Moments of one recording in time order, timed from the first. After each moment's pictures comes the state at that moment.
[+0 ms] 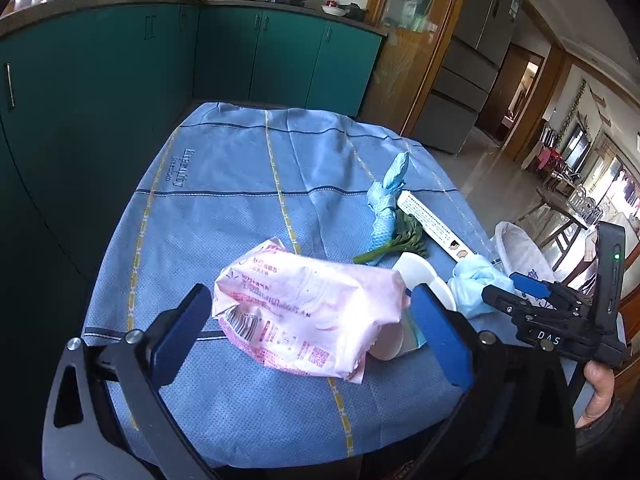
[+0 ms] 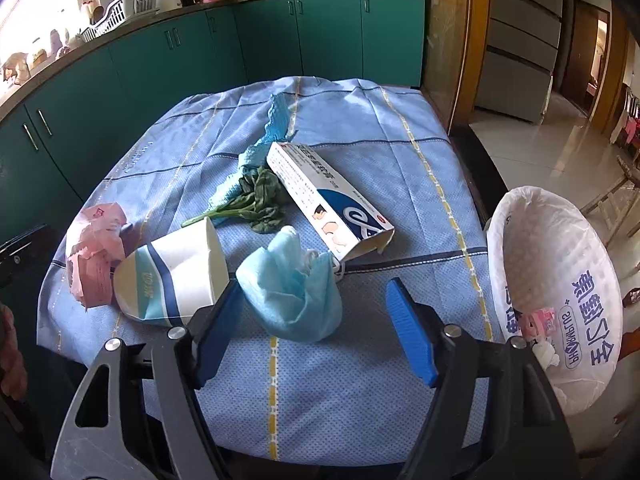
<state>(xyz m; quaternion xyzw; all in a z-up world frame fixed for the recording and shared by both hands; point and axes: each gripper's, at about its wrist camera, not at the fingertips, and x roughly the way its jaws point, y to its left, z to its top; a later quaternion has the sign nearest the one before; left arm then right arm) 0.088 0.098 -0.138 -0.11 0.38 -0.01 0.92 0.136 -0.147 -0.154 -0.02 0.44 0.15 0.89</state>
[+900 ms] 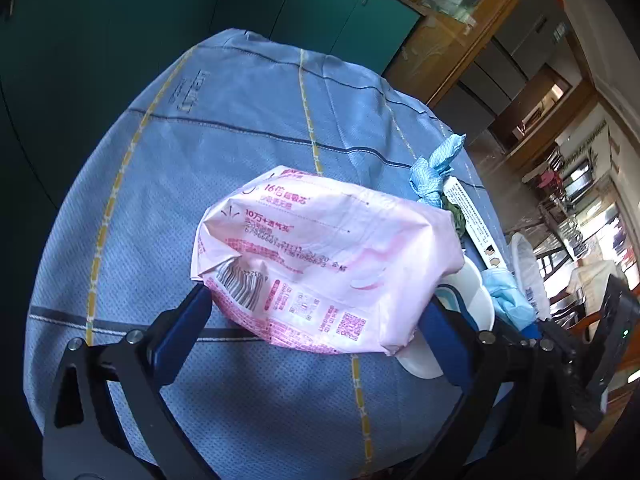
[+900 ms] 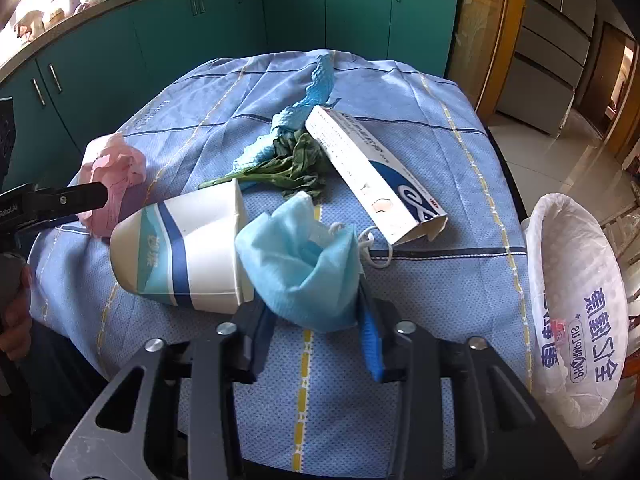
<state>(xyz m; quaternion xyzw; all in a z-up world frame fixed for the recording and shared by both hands) 0.122 0.131 -0.192 -0.20 0.44 -0.01 0.87 0.135 -0.113 -0.177 -0.07 0.45 0.19 0.87</state>
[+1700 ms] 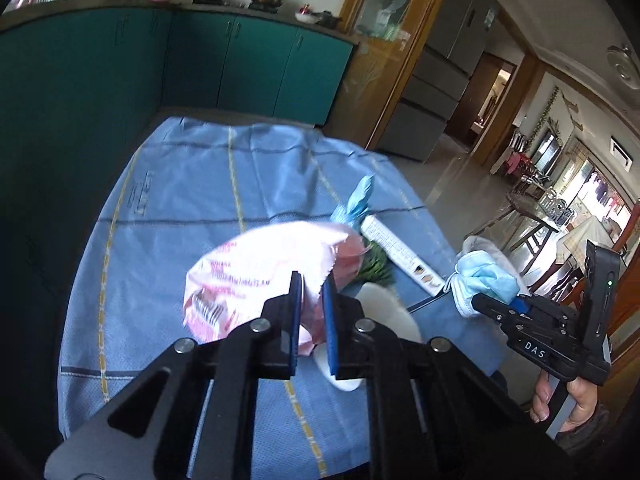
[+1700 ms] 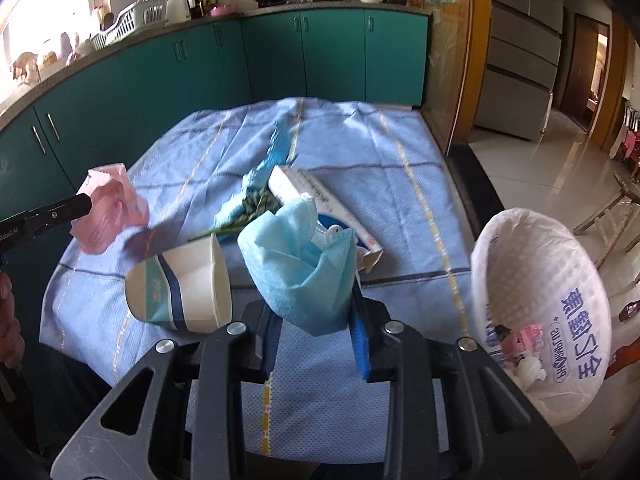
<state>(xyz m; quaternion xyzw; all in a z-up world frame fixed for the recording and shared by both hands) 0.101 0.095 -0.114 -0.13 0.35 -0.08 0.92 0.126 -0.160 -0.130 -0.03 0.40 0.16 0.90</state>
